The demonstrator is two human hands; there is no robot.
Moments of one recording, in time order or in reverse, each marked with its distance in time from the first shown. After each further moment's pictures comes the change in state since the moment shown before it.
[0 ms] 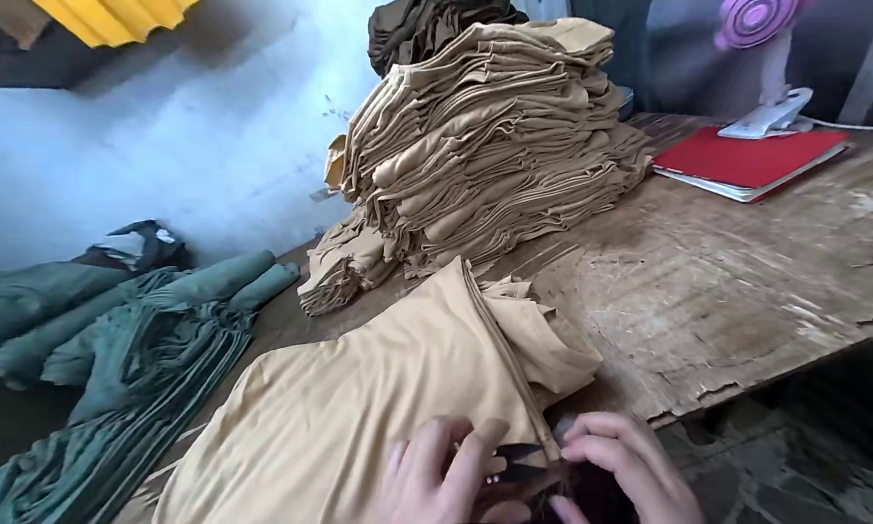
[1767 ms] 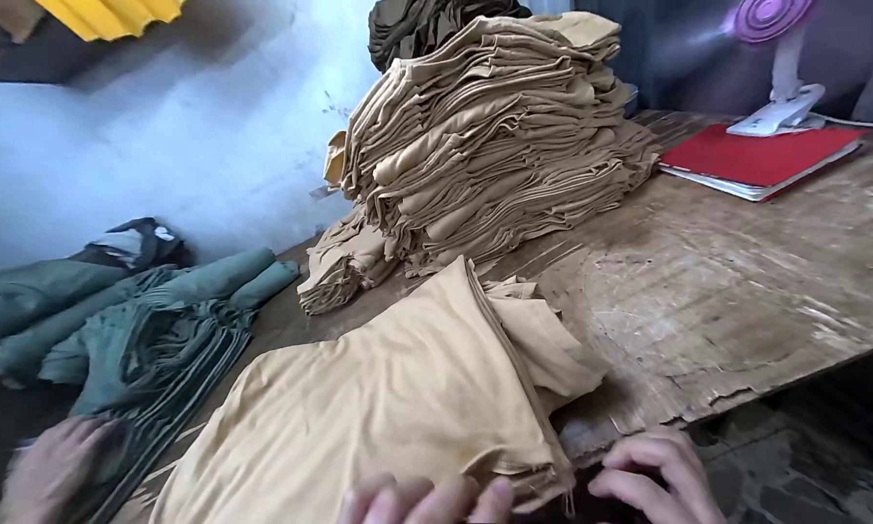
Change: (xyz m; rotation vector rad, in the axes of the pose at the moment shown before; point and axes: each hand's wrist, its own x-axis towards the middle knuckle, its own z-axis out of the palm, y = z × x) left_hand -0.022 -0.016 0.006 0.209 0.382 0.293; right_hand -0.027 0.030 0.008 -0.098 0.159 -0.074
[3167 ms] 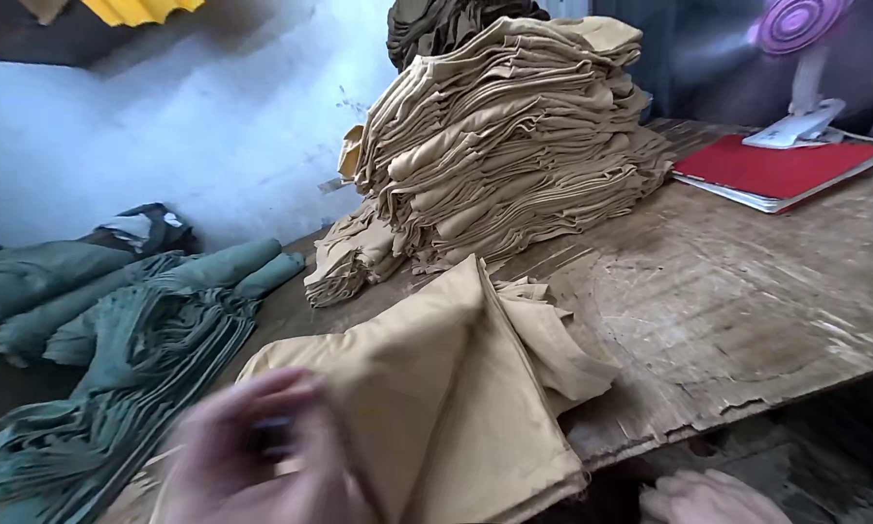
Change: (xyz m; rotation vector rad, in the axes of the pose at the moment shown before) left_hand 0.029 -0.050 -0.020 -0.123 0.380 -0.540; right_hand 0.033 -0.007 -0.064 -0.413 -1.135 0.294
